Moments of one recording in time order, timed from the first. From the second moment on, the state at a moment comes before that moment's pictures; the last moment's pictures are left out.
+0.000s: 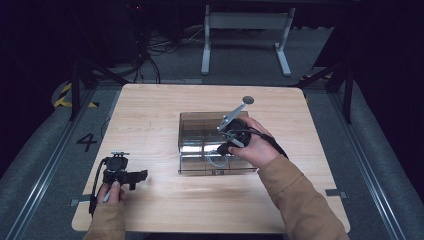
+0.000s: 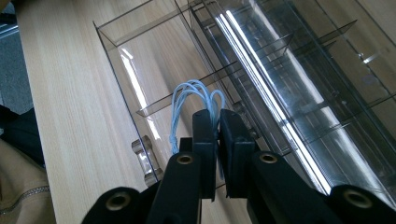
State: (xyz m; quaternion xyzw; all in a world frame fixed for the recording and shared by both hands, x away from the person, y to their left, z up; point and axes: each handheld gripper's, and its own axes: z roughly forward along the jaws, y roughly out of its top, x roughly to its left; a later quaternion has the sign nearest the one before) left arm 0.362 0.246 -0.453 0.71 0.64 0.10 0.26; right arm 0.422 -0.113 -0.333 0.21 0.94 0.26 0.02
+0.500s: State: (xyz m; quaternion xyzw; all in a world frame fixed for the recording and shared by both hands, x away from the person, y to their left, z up) left arm 0.363 0.246 -0.453 0.72 0.64 0.10 0.26; right arm 0.426 -0.111 -0.349 0.21 0.95 0.24 0.01
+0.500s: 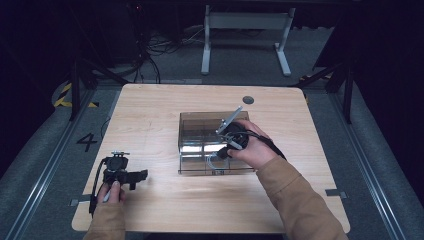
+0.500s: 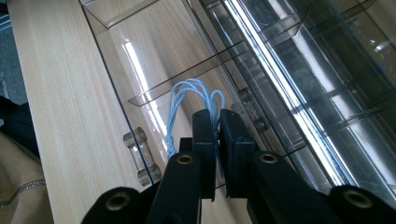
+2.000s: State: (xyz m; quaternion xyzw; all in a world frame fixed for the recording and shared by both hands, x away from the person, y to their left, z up) left arm 0.363 0.246 -0.453 0.71 0.64 0.10 0.26; right arm 0.418 -0.139 -0.333 0.23 0.93 0.29 0.05
